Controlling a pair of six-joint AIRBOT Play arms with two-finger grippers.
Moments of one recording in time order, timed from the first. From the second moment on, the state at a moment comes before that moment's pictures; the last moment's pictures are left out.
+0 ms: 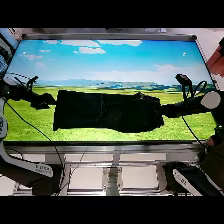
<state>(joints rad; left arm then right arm) 0.40 -1.69 1.35 1.09 -1.38 -1.10 0.06 -0.88 0.95 -1.33 1.35 1.53</state>
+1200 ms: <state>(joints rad) 0.27 -1.47 1.36 1.33 -1.46 -1.11 0.06 -0.86 0.94 -1.26 1.31 1.54</state>
